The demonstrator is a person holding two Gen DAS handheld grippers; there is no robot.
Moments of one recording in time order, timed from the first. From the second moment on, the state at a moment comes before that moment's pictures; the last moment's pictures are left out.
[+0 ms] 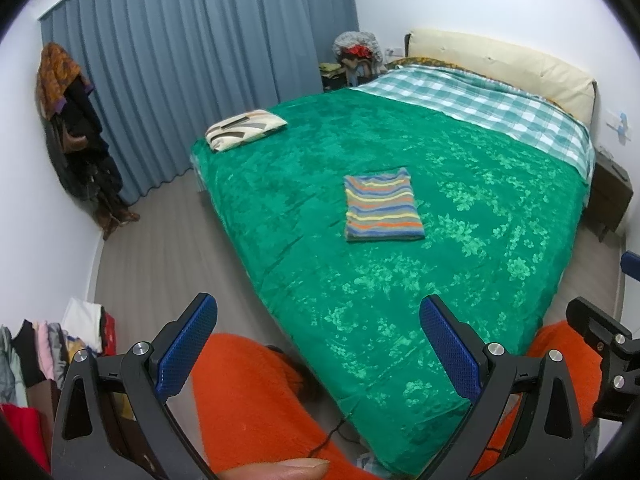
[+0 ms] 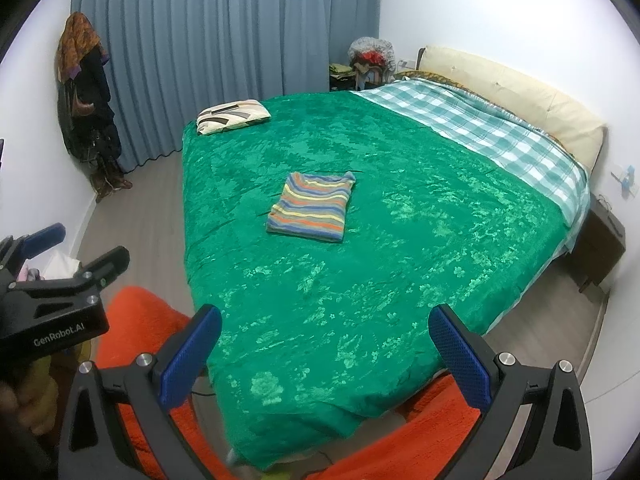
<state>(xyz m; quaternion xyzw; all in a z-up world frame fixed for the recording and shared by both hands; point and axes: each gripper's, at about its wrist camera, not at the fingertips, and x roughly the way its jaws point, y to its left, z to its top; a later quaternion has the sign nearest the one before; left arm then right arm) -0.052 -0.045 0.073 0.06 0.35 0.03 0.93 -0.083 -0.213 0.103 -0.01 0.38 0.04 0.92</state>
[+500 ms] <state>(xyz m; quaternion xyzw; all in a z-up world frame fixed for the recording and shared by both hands) -0.051 -0.048 0.069 0.06 0.36 0.03 0.93 -0.079 -0.208 0.104 -0.01 0.38 0.04 0.92</state>
